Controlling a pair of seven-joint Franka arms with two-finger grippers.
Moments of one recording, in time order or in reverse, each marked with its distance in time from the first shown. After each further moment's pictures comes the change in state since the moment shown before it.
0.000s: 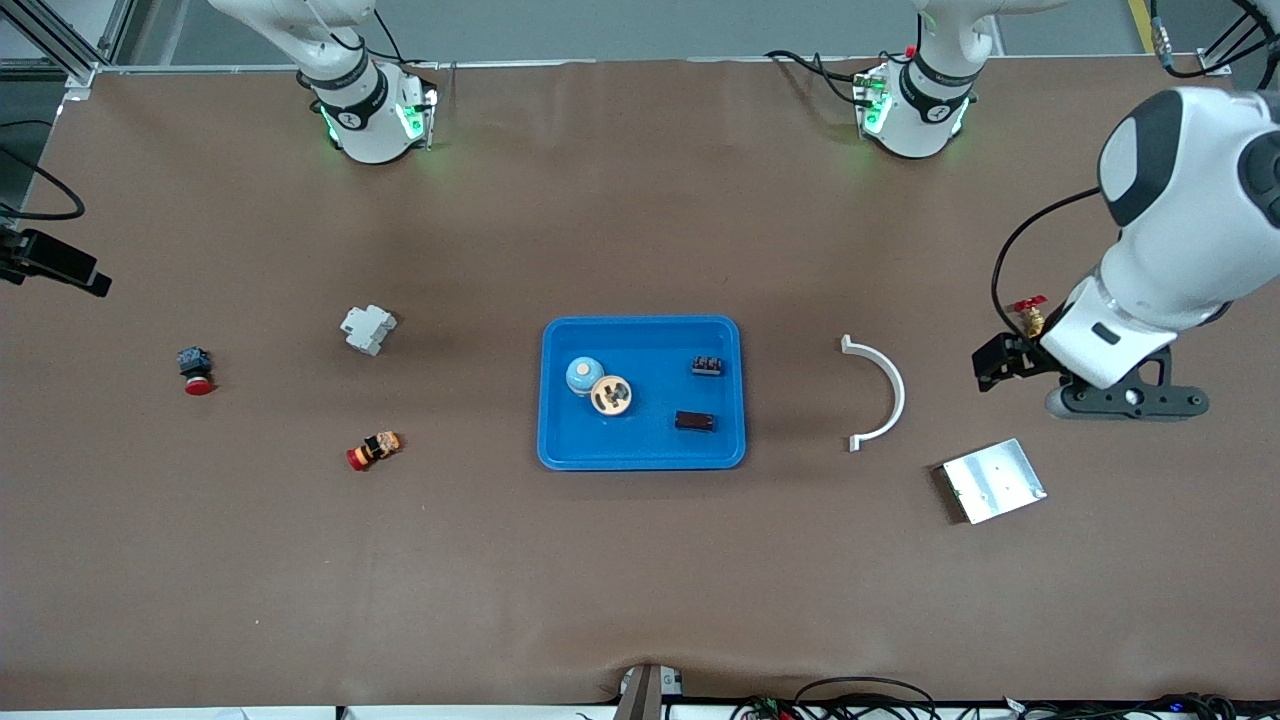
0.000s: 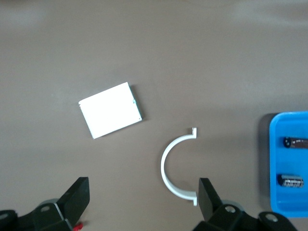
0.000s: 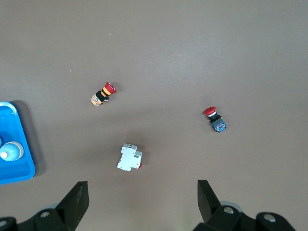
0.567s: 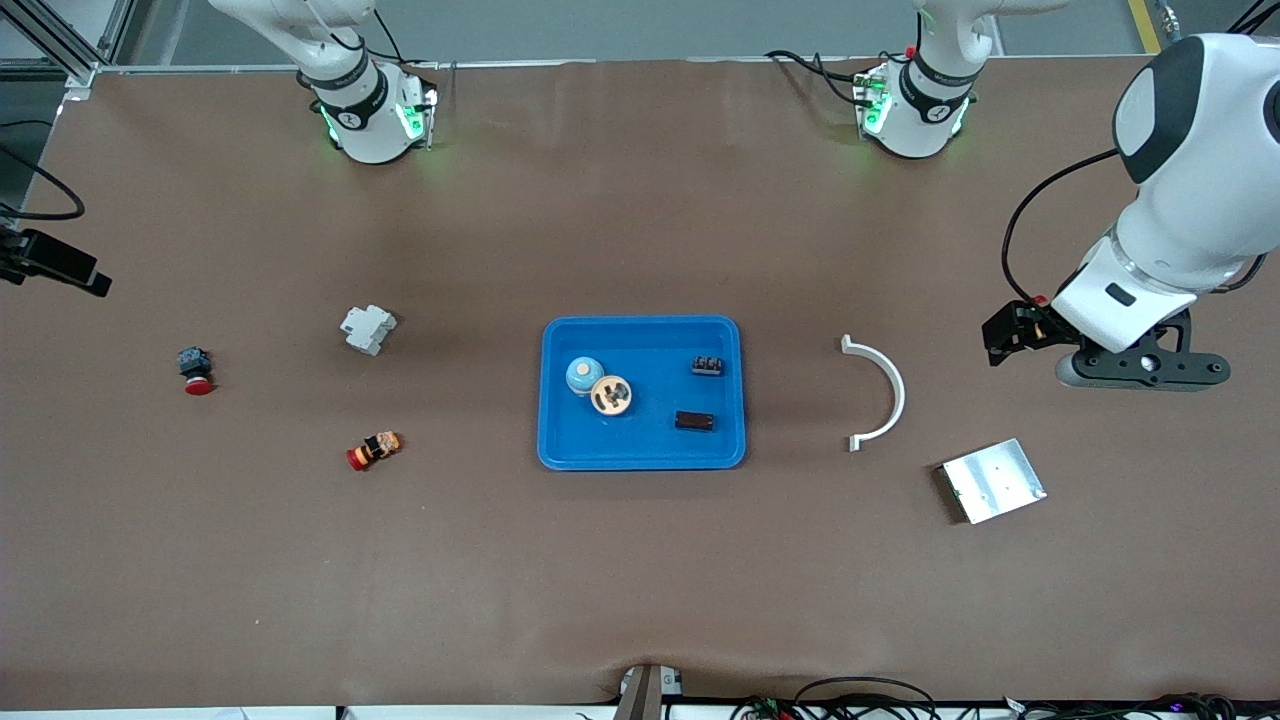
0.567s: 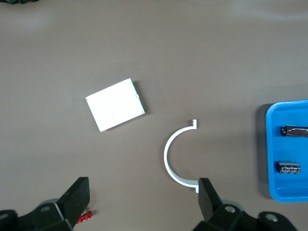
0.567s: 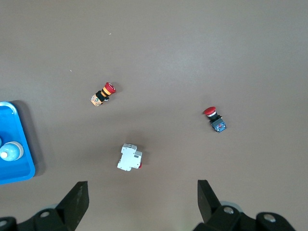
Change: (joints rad) left arm -0.061 -0.051 0.060 -0.001 -0.003 -0.041 0.017; right arm 0.000 0.000 0.000 0.000 0.000 0.000 0.000
